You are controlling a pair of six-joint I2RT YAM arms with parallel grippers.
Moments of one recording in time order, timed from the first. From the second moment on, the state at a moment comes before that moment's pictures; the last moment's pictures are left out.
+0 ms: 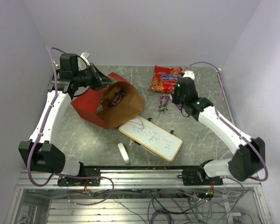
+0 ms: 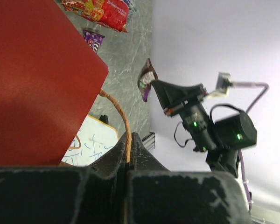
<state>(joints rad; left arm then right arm) -0.11 1.41 1.44 -0.58 0.71 -0.88 0.52 1.29 1.07 -0.32 0.34 0.29</state>
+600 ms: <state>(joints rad) -0.11 1.42 1.47 -0.62 0.71 -0.84 0.25 1.80 1.35 -0.61 0.30 1.04</state>
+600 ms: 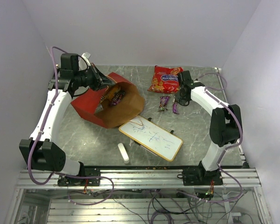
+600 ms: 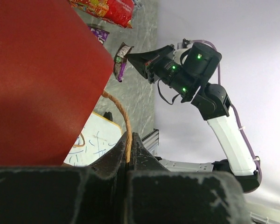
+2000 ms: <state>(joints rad) -0.11 1.40 1.43 -0.61 0.71 -0.83 0.55 1.48 1.04 0.01 -0.33 0.10</state>
